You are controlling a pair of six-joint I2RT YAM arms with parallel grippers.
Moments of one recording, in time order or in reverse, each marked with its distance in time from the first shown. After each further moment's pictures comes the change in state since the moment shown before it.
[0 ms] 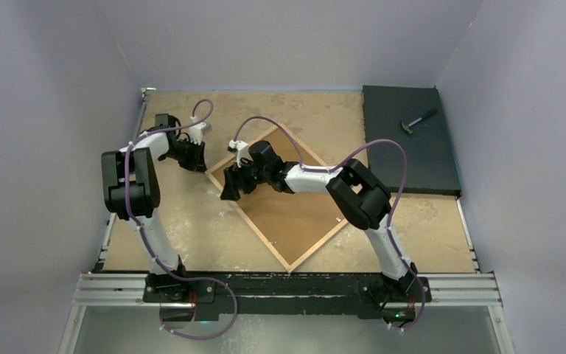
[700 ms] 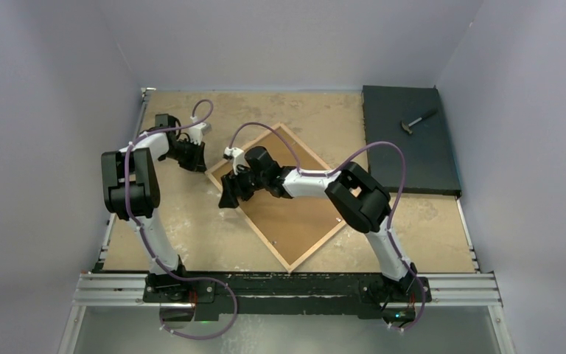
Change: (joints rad) left arm 0.000 -0.001 -0.002 0.001 0.000 0.000; right arm 0.040 -0.016 -0.026 -0.008 -0.024 0.005
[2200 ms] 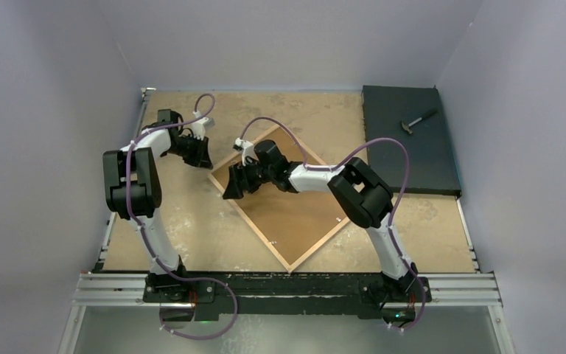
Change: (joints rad) left arm -0.025 0.005 0.050 -0.029 0.075 -0.035; right arm -0.069 0.006 -0.018 0.057 -0.044 0.086
